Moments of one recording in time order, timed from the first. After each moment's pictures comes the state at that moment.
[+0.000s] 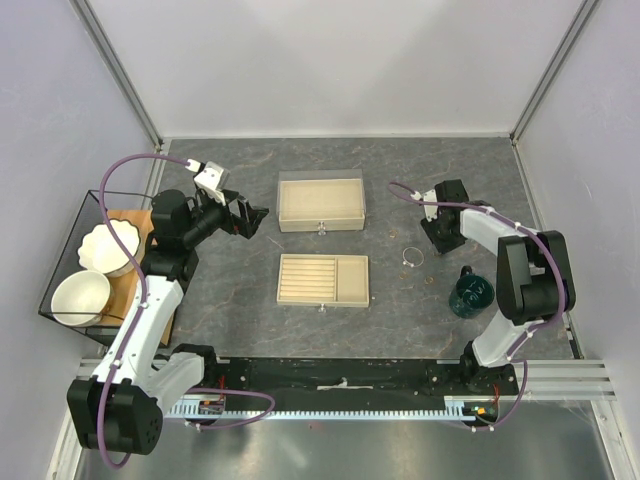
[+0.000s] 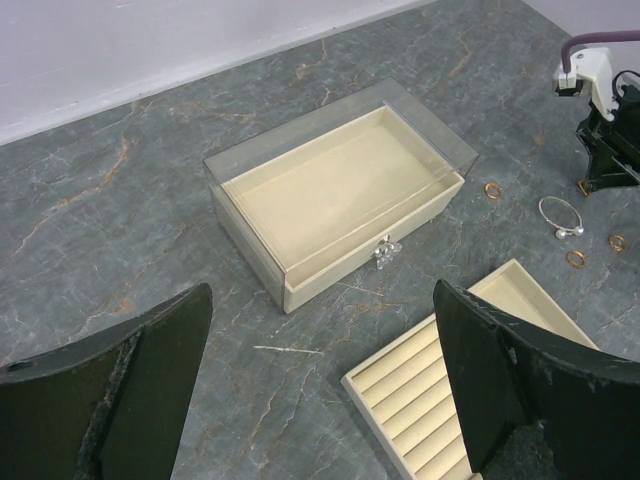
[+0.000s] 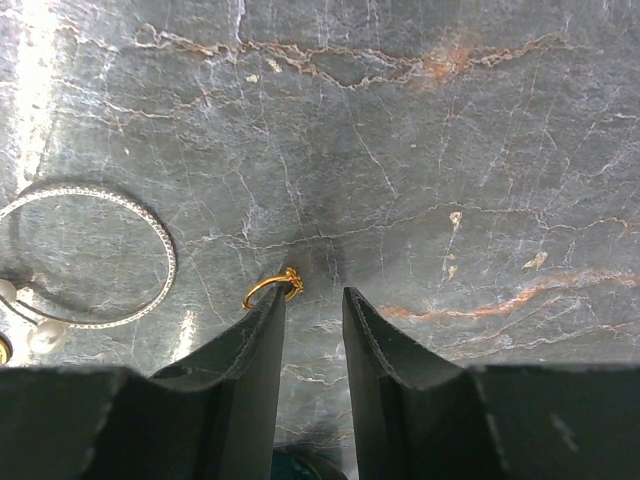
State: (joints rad) left arm -0.09 0.97 0.78 0.00 0.53 0.03; right arm 0.12 1.70 1.02 -0.51 0.07 -0.30
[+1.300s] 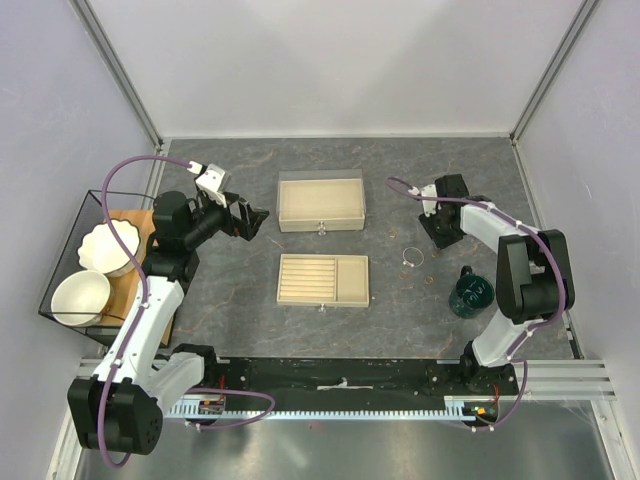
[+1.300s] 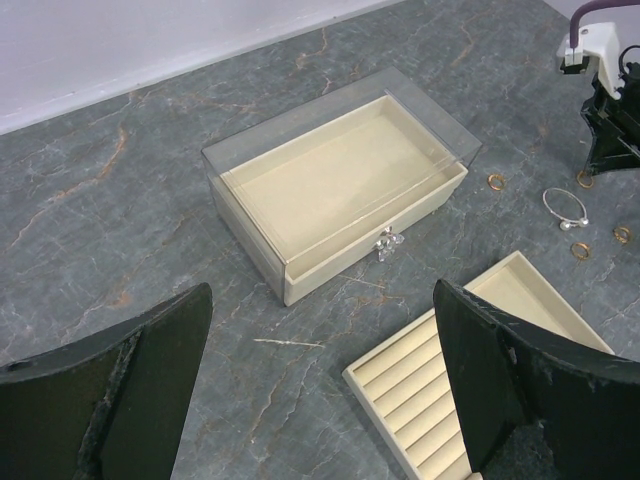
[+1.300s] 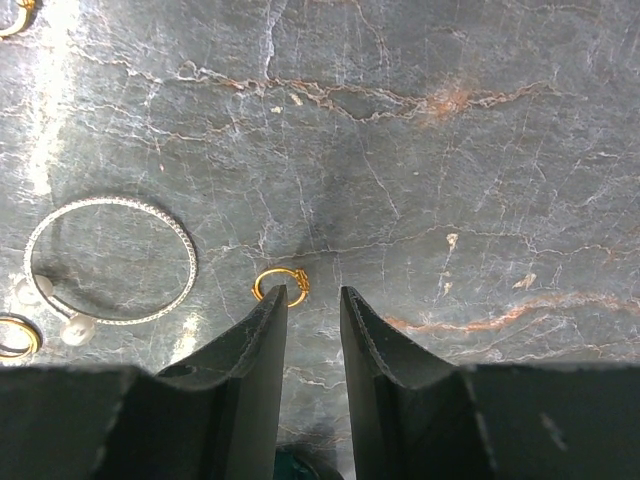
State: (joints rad) left arm -0.09 0.97 0.76 0.00 0.53 0.04; right arm 0.12 1.71 1.07 -0.54 0.02 -0.32
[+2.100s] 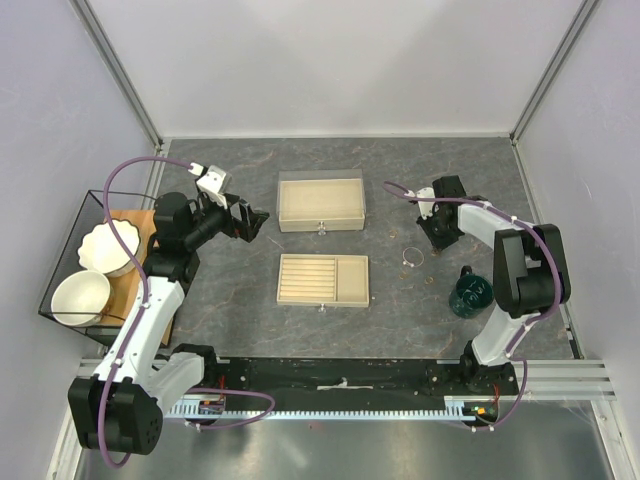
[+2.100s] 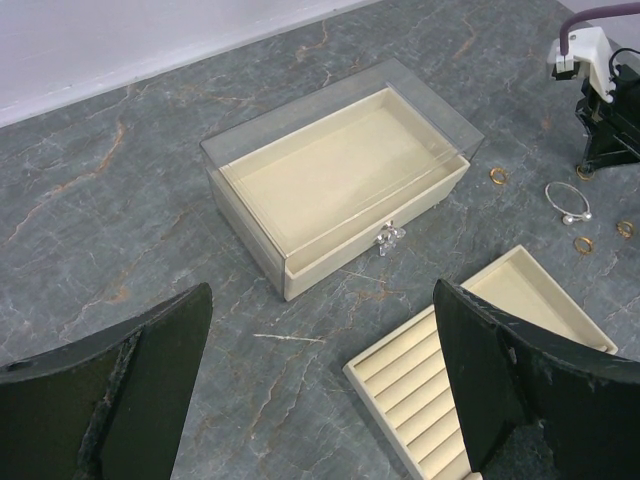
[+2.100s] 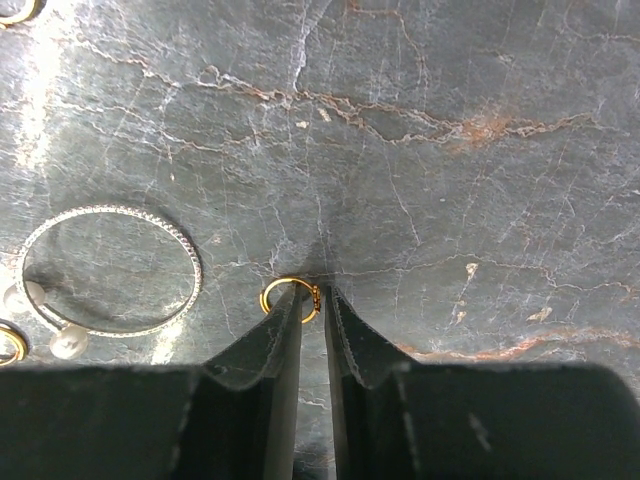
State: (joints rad) left arm -0.09 0.97 0.75 0.00 0.53 0.05; right arm 0.12 1.76 1.07 -0.53 -0.01 -0.39
